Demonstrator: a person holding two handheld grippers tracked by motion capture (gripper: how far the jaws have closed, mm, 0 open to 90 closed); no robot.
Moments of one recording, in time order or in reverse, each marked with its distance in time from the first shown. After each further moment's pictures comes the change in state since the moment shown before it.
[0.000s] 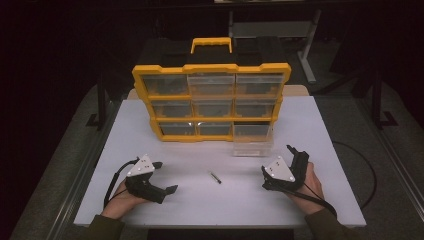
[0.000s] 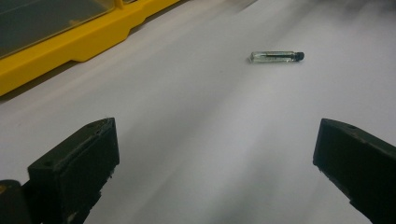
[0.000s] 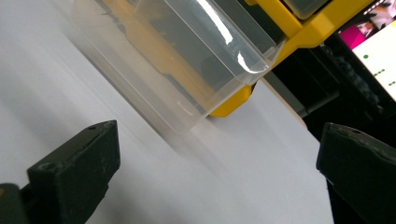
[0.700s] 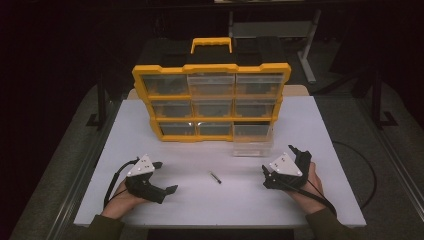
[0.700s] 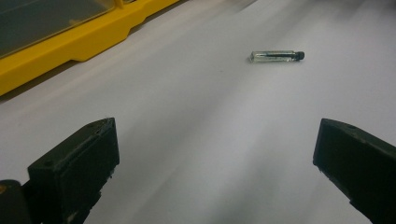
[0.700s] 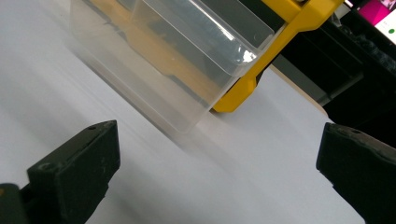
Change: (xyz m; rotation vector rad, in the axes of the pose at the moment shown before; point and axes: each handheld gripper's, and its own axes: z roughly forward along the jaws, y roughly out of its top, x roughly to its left) left arm 0.000 0.000 0.000 -0.004 0.001 -0.005; right arm -0.009 -0.001 0.001 0.010 0.062 0.121
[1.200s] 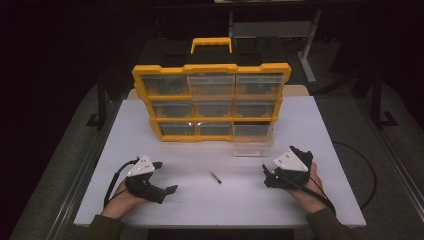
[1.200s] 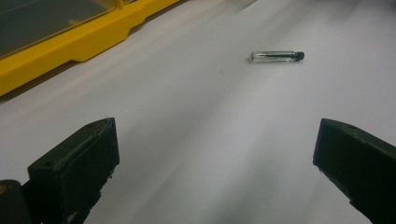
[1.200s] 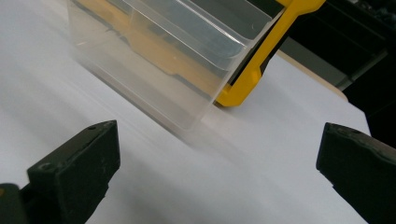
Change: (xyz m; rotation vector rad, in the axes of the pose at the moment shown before) left arm 0.000 0.000 0.000 0.000 -0.002 -0.001; right arm -0.008 0.000 0.001 0.021 0.050 0.096
